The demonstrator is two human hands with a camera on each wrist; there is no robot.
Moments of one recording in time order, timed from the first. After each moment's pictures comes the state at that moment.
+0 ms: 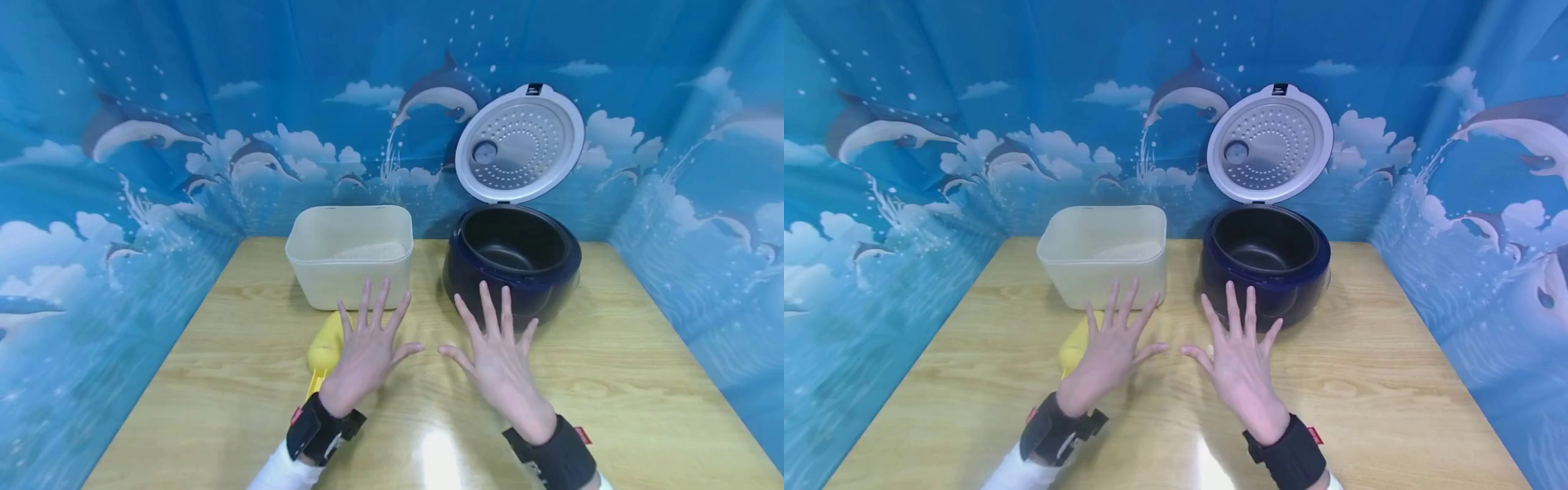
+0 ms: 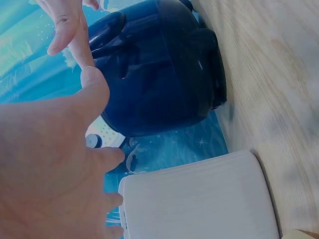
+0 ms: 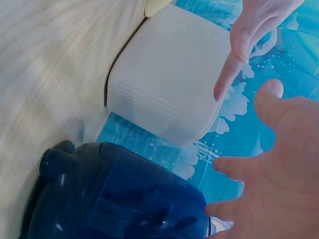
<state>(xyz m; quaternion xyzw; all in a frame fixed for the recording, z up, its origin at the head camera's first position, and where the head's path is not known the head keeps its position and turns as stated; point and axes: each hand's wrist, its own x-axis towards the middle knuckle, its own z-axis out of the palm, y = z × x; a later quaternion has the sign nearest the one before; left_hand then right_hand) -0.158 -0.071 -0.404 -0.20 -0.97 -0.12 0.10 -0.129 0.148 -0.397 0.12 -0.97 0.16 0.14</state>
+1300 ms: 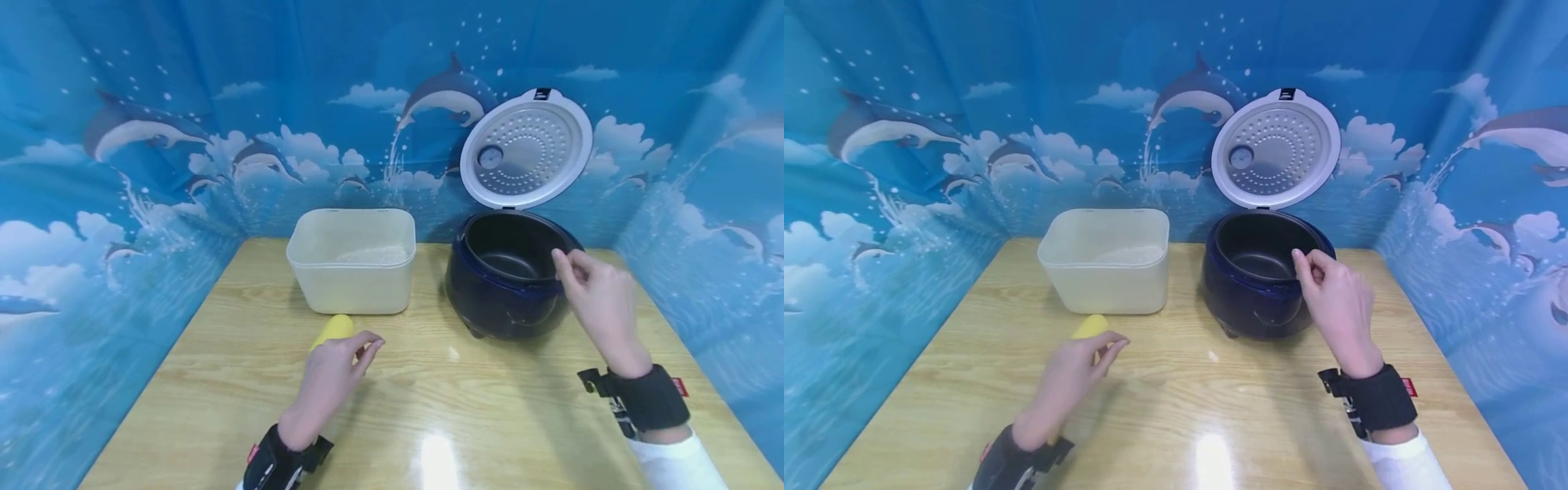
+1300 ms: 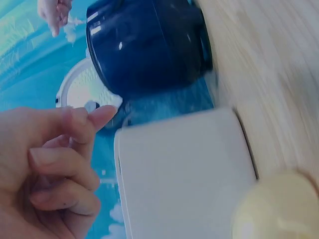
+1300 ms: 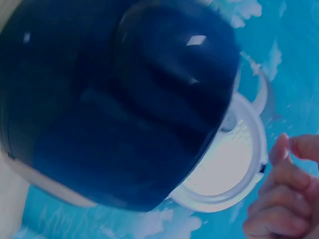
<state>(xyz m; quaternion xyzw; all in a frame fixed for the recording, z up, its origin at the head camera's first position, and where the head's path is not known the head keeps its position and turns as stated) -0.142 -0.111 -0.405 -0.19 -0.93 -0.22 0.24 -0.197 0.259 -0.325 0.07 -0.90 0.22 0.37</state>
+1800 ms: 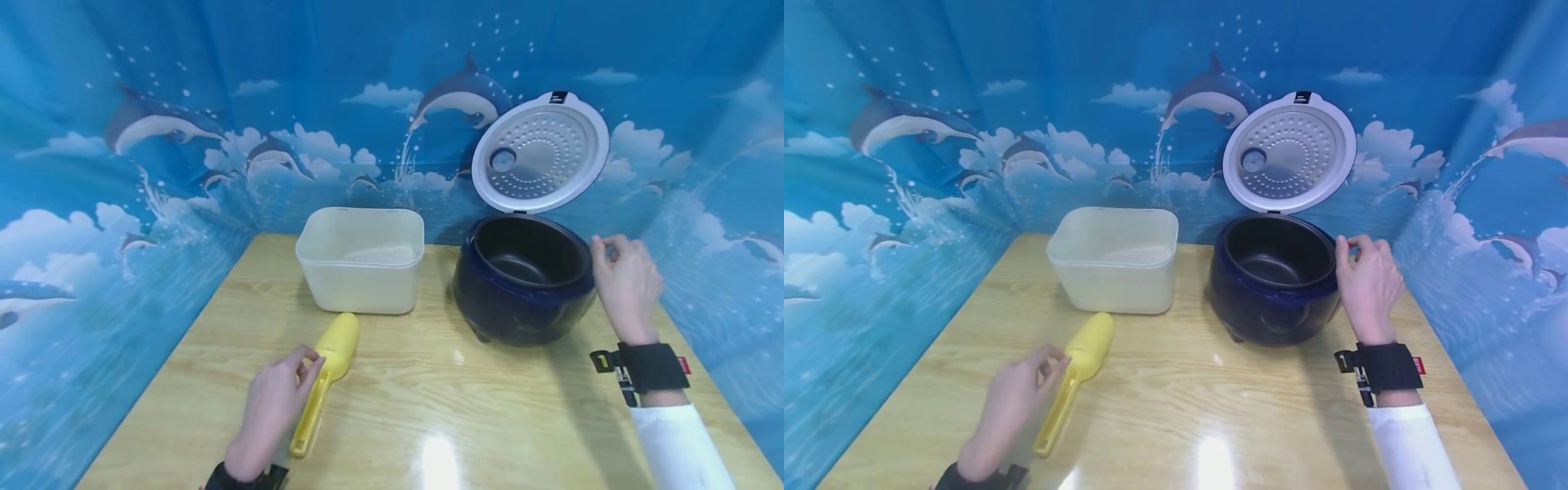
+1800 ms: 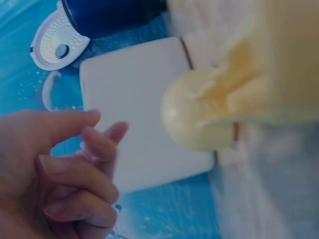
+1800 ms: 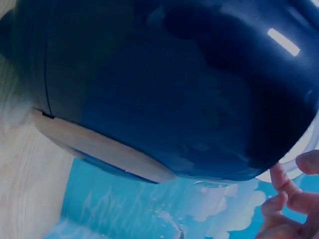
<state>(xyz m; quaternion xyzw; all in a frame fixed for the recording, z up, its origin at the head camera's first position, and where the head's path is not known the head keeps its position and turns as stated) -0.109 -0.177 -0.417 -0.01 -0.96 -0.21 0.15 -0.250 0.305 -0.338 -0.06 -0.91 0.25 0.33</state>
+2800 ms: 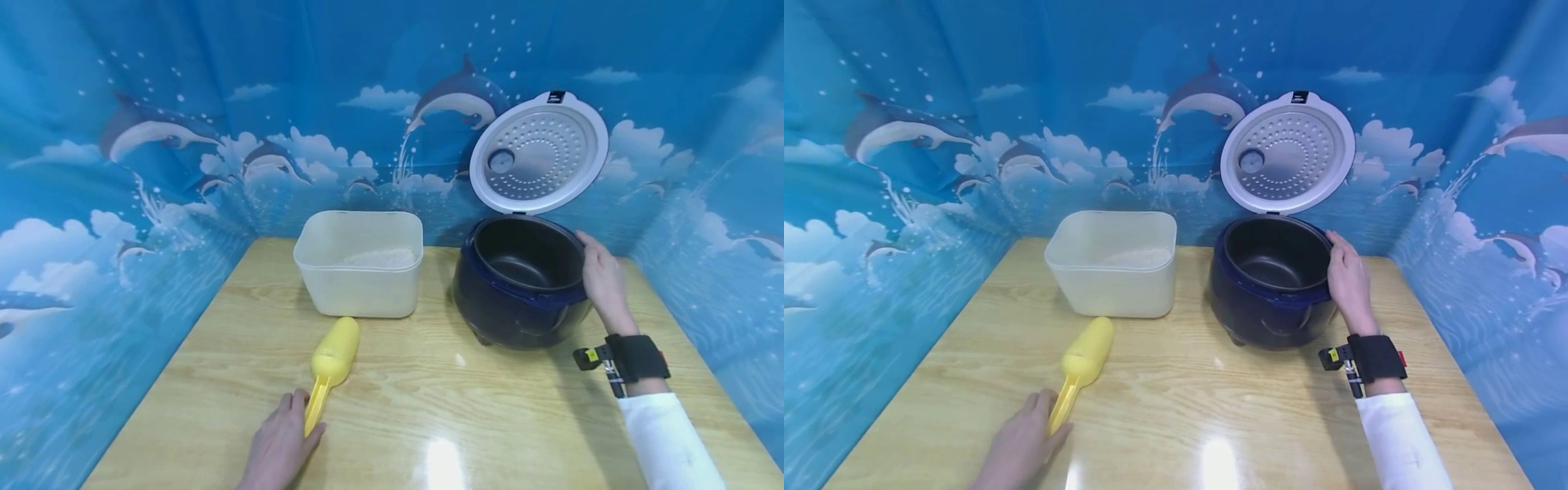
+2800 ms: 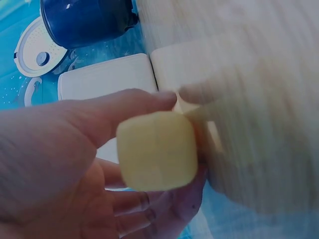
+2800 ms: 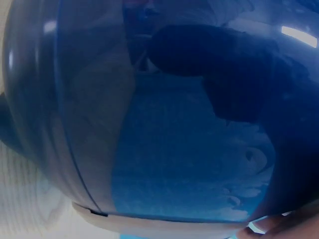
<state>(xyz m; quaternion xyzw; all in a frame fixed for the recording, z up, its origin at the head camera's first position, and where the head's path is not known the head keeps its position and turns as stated) -0.076 -0.176 -0.467 0.01 -0.98 -0.17 0.05 -0.284 0.315 -0.361 0.00 -0.89 0.42 0.16</state>
